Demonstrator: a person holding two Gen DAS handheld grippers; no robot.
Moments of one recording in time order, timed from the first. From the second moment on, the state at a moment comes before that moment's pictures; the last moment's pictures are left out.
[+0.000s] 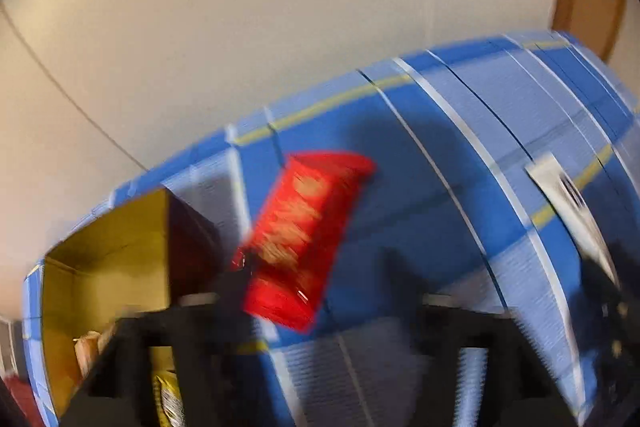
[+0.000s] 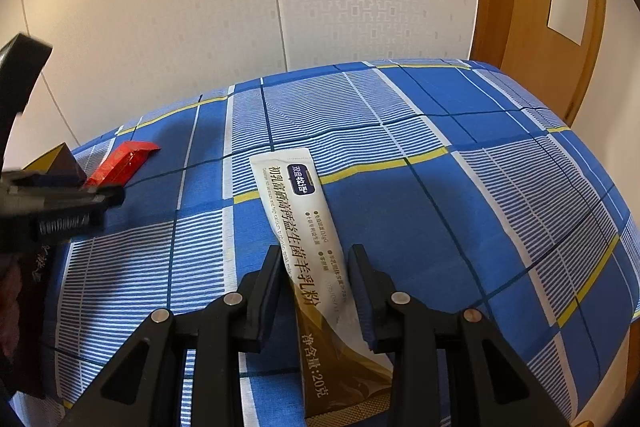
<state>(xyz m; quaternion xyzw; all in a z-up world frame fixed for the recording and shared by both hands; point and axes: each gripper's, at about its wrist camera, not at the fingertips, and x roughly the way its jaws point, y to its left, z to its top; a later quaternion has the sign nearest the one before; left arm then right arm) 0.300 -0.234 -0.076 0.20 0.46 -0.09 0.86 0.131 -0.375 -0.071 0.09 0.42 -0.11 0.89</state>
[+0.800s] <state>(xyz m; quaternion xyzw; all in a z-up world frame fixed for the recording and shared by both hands) 0.280 -0.225 -0.076 0.17 0.49 -0.15 0.84 0.131 -0.376 -0.071 0.10 0.42 -0.11 0.89</state>
